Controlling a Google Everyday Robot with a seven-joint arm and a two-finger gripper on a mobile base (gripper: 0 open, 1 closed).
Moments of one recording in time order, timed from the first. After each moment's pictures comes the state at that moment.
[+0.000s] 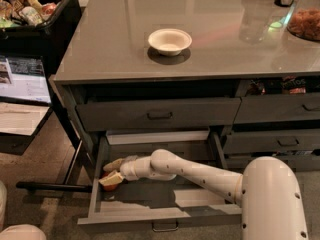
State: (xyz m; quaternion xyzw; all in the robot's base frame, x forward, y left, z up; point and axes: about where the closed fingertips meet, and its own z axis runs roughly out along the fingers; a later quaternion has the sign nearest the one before) arm 0.591 0.204 0.419 -0.49 0.66 0.39 0.42
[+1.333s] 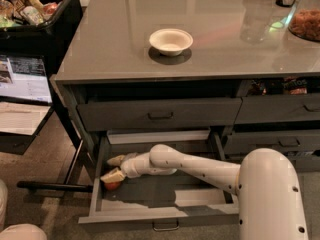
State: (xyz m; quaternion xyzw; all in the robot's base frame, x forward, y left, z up) arm 0.592 0.197 0.420 -0.53 0.66 0.37 0.40
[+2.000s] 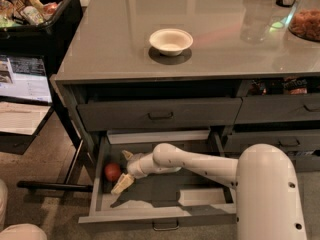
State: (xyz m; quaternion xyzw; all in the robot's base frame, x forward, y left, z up) arm 0.592 0.172 0.397 -0.57 0.65 0.33 0.37
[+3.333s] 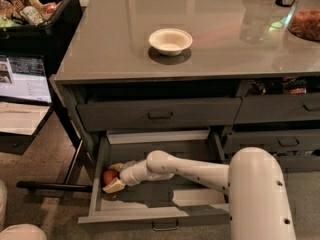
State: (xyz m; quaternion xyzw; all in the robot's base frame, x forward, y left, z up) arm 0.569 0.207 0.374 -0.57 0.64 0.37 0.36
